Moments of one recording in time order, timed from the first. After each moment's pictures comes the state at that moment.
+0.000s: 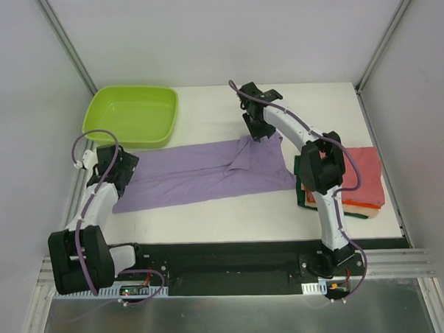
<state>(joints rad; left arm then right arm) 0.14 1.23 0.65 -0.28 -0.23 -0.98 0.53 2.18 2.00 -1.07 0.29 0.09</state>
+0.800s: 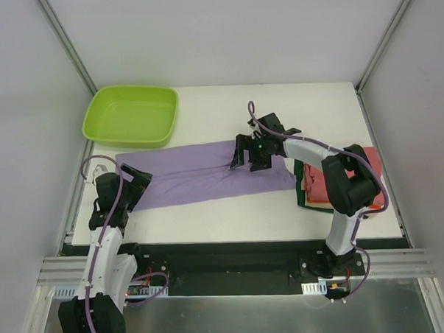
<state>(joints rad) 0.14 0.70 0.35 -0.26 0.10 -0.88 0.49 1.82 1.22 -0.42 -0.39 0.47</state>
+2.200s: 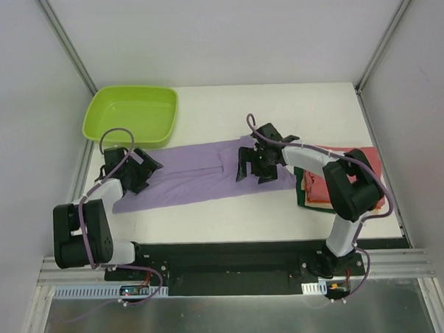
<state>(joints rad) 0.13 1.34 0.59 -0.07 0.27 -0.77 0.54 1.75 1.11 -0.47 -0.27 0.52</state>
